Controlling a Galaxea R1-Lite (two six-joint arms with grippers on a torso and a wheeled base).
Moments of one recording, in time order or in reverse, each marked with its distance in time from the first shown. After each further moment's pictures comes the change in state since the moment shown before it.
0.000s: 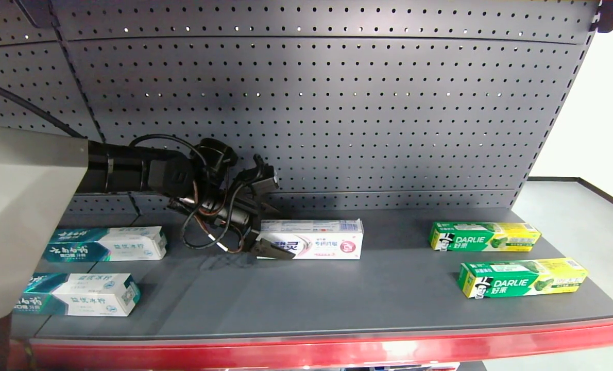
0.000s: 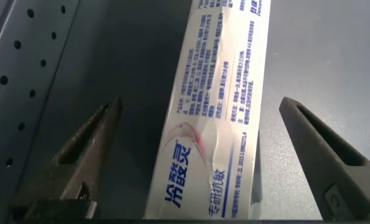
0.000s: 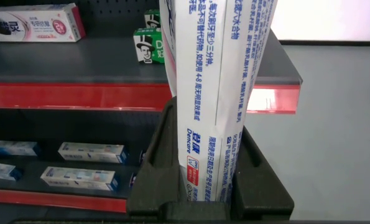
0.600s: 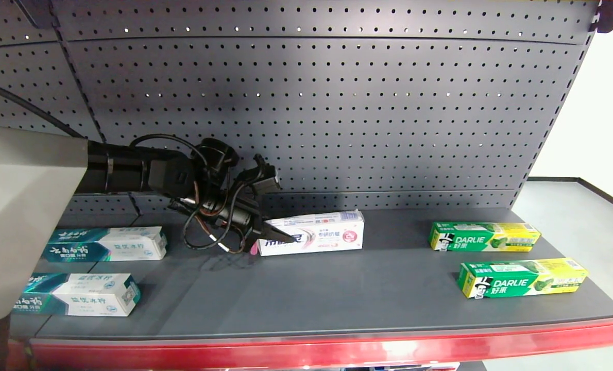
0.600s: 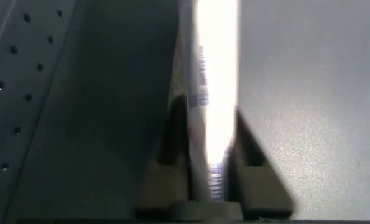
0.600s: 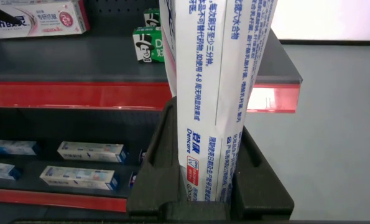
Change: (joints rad) left arm -0.008 -0.001 0.006 -0.001 -0.001 -0.006; right arm 0.000 0.000 0.003 0.000 0.000 -0.002
